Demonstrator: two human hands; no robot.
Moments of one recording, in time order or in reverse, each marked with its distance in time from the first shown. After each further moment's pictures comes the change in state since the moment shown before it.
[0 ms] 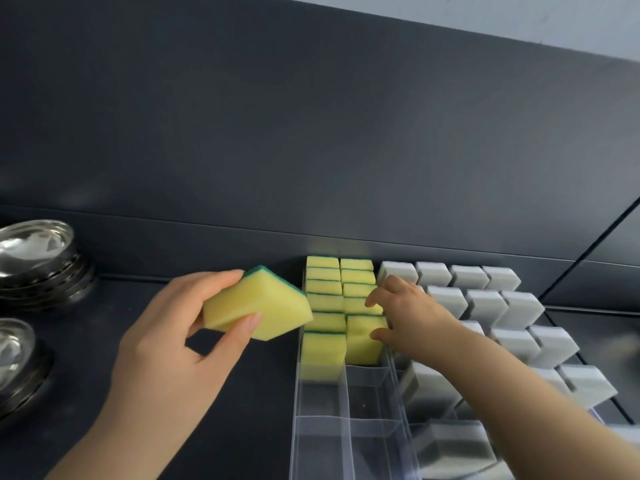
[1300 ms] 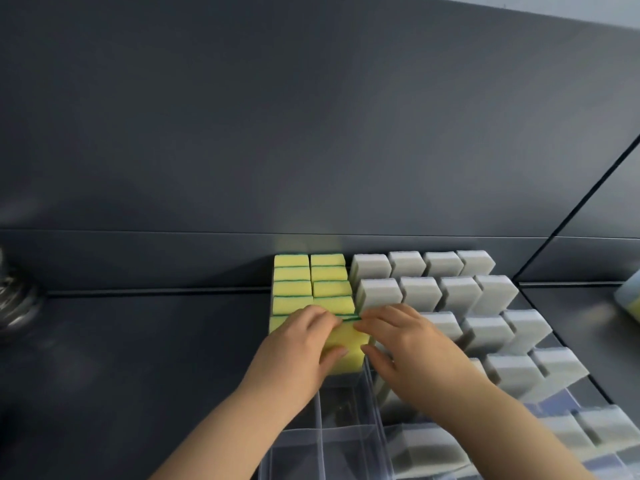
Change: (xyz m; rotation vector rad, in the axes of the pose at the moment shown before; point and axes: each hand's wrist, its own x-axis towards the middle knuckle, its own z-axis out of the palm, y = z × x) left_hand -0.005 -0.009 0.141 0.216 -0.550 0.169; right_hand -0.057 0.005 0.003 0.128 0.239 -0.112
